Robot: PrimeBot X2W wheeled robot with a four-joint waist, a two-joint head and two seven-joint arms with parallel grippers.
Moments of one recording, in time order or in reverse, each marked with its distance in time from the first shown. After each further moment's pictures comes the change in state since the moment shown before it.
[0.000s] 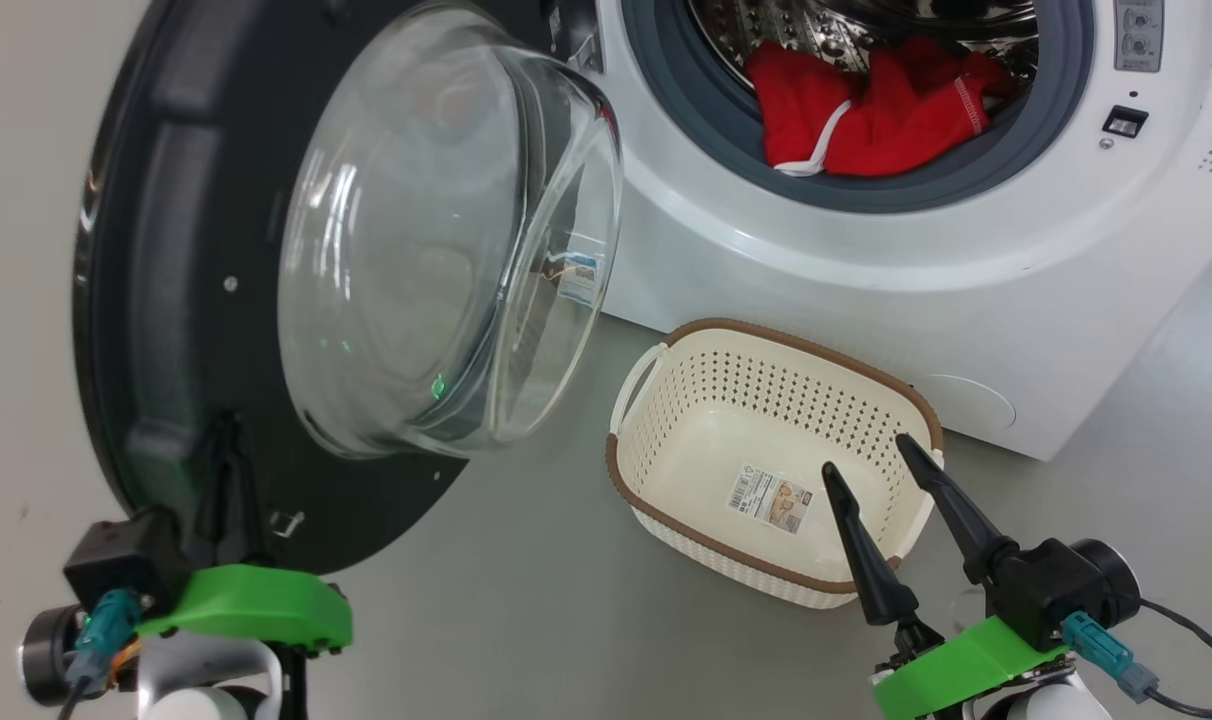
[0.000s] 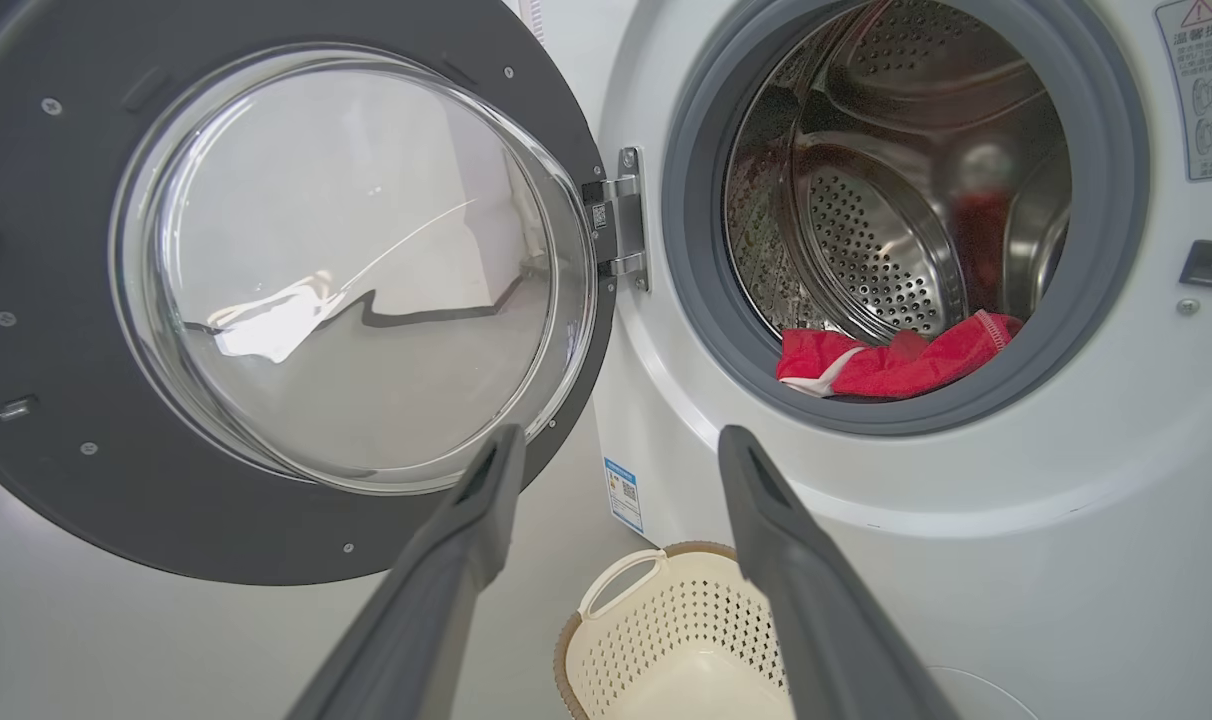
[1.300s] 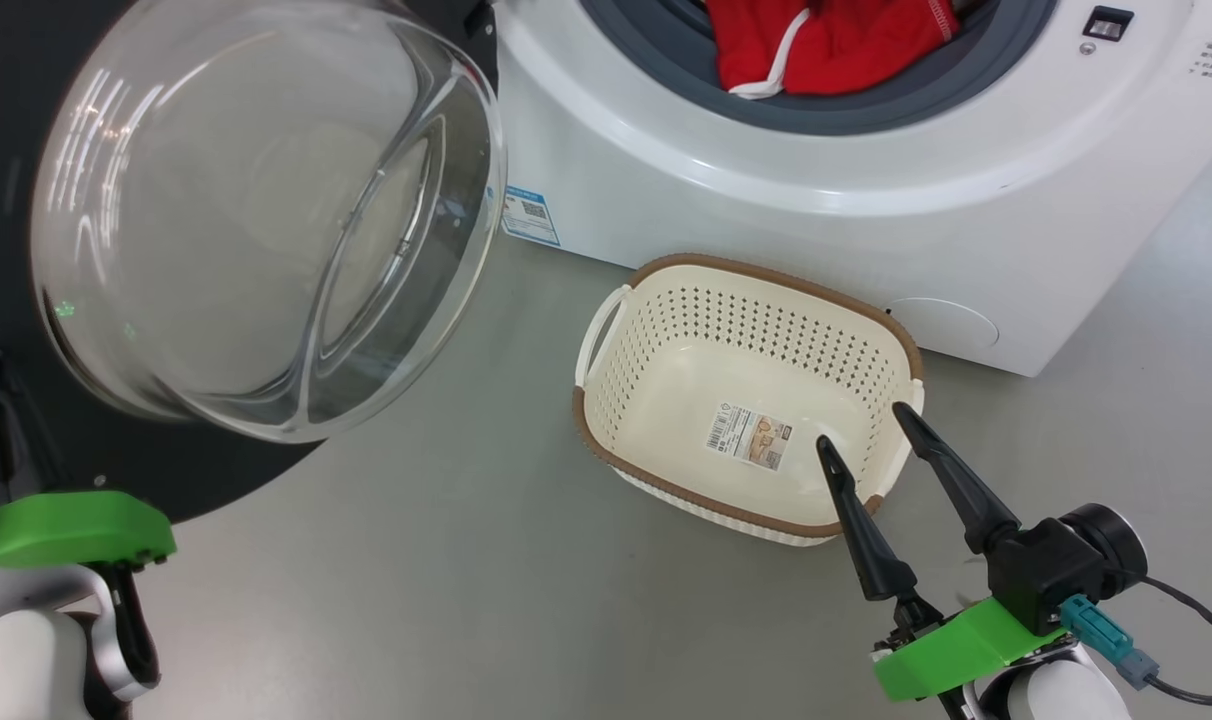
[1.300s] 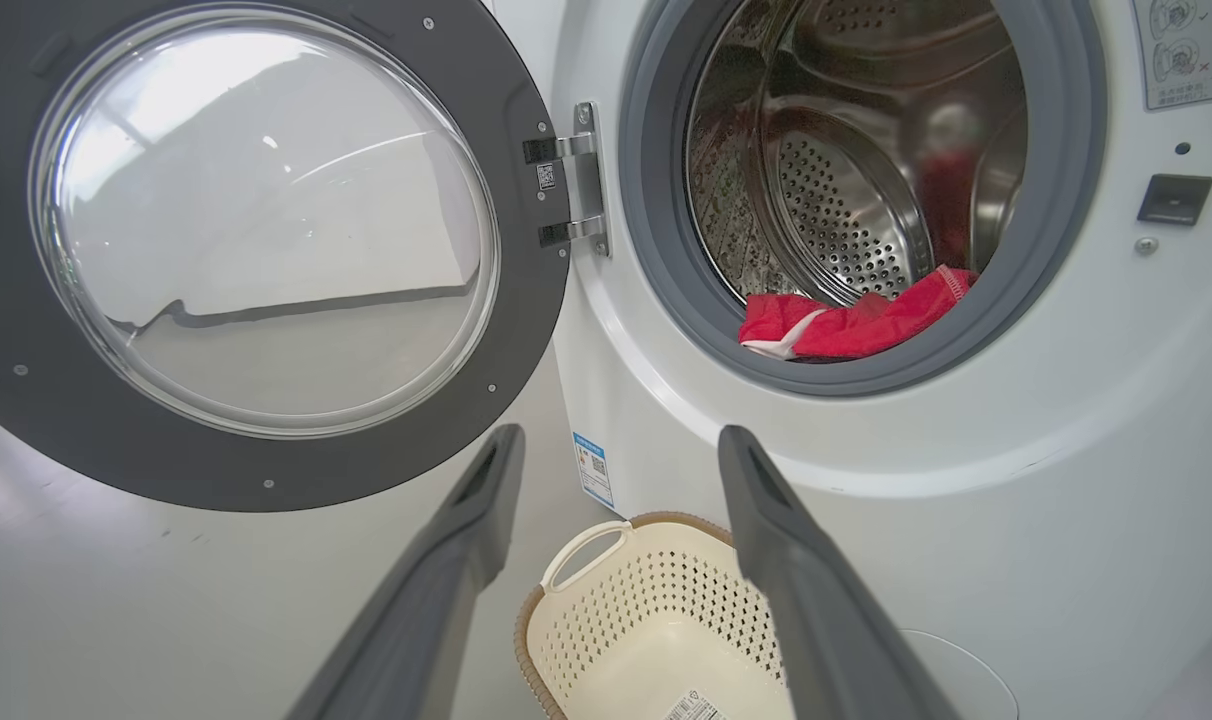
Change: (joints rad) left arm -0.164 0.061 0.220 0.260 0.004 -0.046 -0.162; right arm -0.039 -0.015 0.012 -0.030 -0.041 0.000 0.000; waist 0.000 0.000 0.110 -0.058
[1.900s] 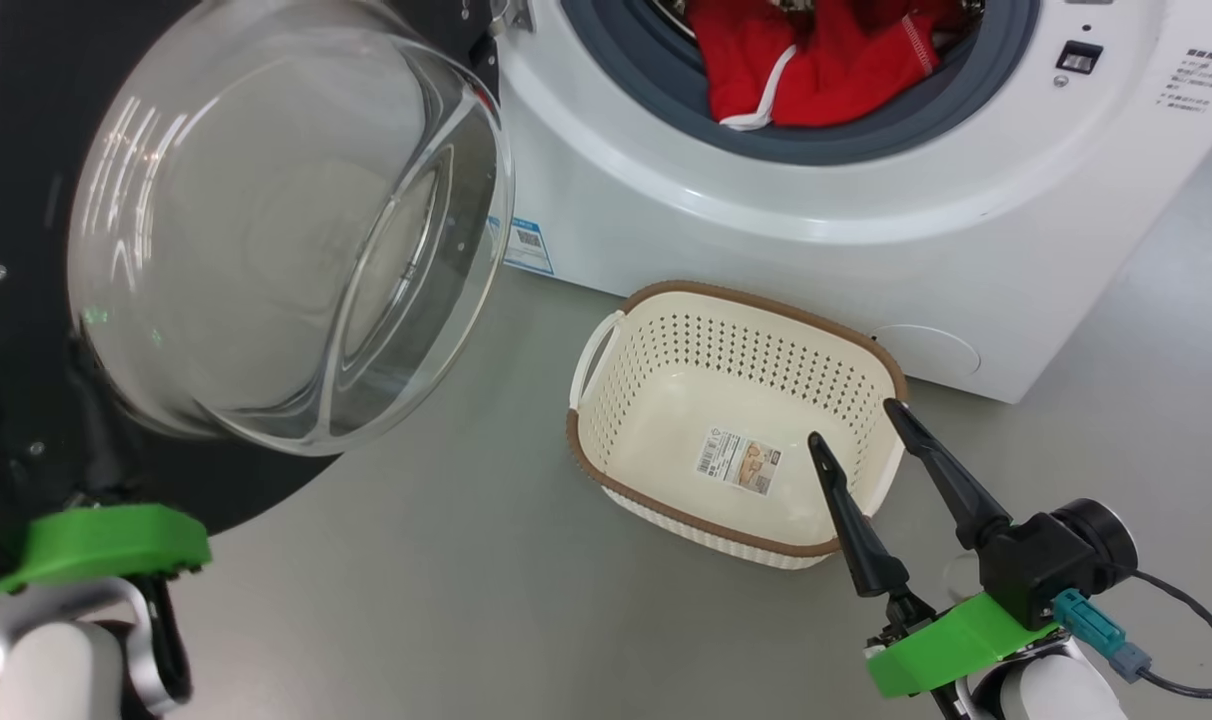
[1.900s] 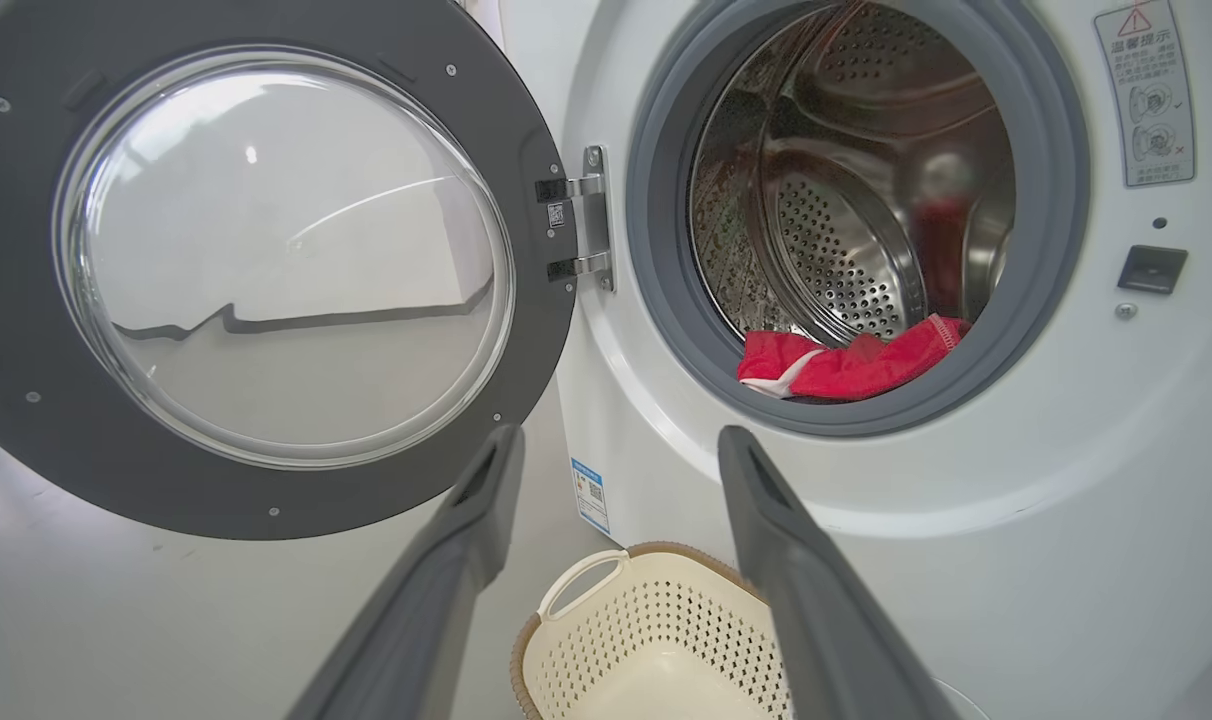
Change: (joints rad) left arm 0.018 -0.061 0.037 -0.046 0.072 -0.036 0.000; right arm -0.014 0.006 0.010 0.010 0.001 0.000 0.000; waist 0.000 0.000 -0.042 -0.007
